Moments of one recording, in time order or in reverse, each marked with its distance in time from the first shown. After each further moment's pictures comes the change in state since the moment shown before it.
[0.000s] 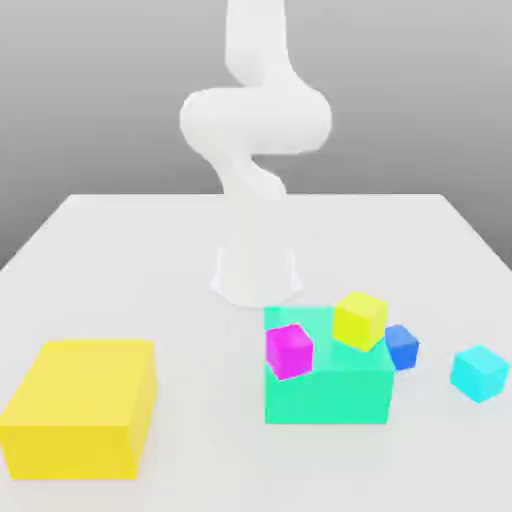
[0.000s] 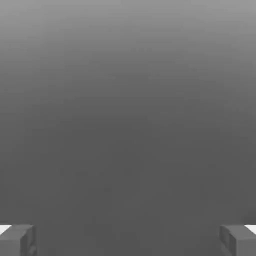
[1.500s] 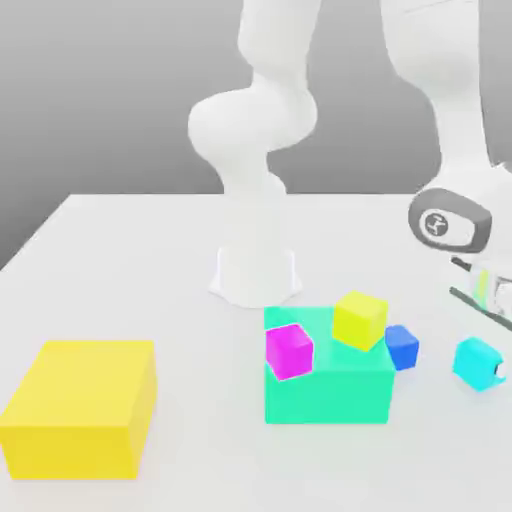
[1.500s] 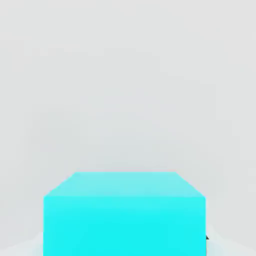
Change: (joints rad) arm 0.670 0.915 0.119 -0.275 -0.086 0.454 -1.030
